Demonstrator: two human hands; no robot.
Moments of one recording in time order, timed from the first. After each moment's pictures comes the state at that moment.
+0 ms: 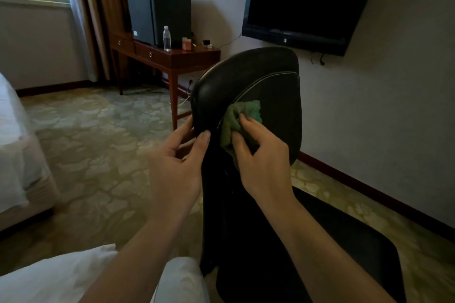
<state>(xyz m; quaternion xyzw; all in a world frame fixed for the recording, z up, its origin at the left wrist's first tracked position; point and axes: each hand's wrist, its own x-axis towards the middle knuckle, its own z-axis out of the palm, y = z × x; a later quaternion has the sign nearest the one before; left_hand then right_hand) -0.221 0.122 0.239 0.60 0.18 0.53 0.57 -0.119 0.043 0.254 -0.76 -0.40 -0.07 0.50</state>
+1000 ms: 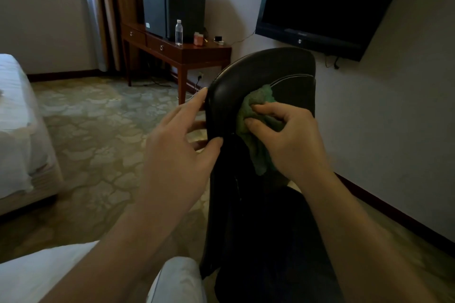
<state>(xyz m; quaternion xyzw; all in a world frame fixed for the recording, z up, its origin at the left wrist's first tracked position) -0.237 0.141 0.259 0.74 0.16 0.50 0.41 -0.082 0.043 0.293 -0.72 -0.49 0.00 0.48</state>
